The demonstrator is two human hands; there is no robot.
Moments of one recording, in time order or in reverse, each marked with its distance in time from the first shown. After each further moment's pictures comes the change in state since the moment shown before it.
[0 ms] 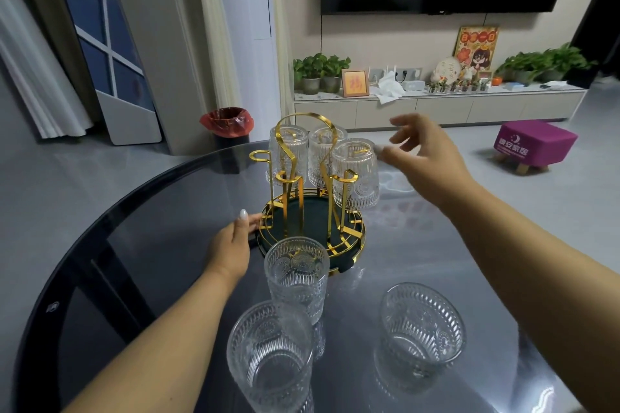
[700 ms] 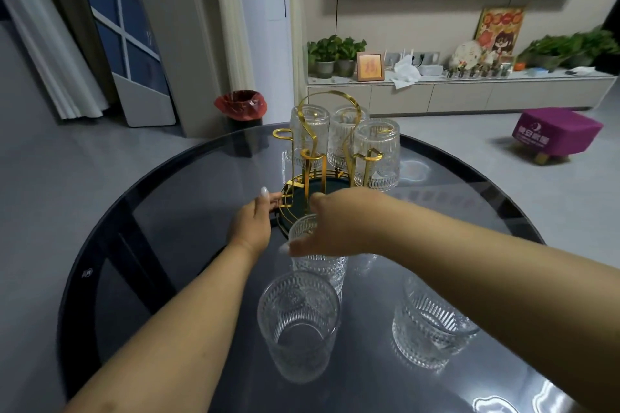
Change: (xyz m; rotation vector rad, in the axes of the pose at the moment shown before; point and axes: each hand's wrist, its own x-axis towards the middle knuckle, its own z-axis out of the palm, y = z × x) left_hand 0.000 0.004 -0.001 -0.033 0.002 -0.018; right_hand -0.059 -0.075 0.089 -0.892 -0.829 -0.131
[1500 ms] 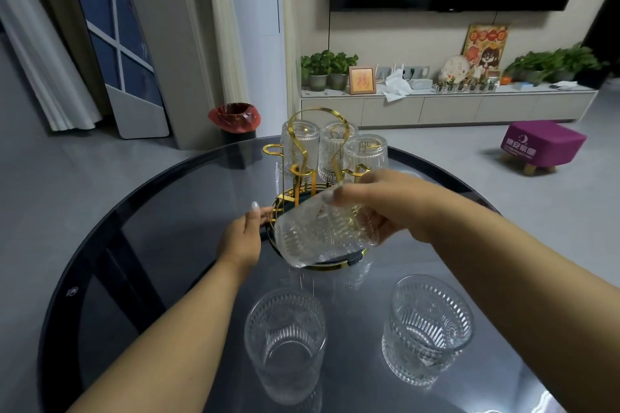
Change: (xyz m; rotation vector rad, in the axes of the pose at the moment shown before) left_hand -0.007 0.006 0.000 -0.034 0.013 -0.032; right_hand -0.023 0.059 -0.017 1.042 0.104 0.161
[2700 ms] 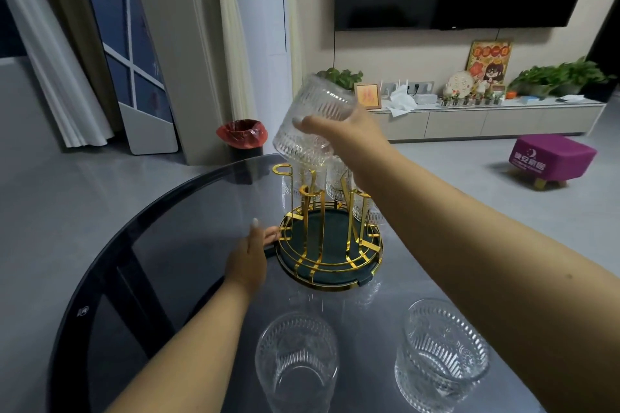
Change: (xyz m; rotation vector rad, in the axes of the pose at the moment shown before) left_hand 0.004 -0.002 -0.004 -0.084 -0.057 -0.027; right_hand 0.070 -0.061 0.000 0.406 0.289 -0.457
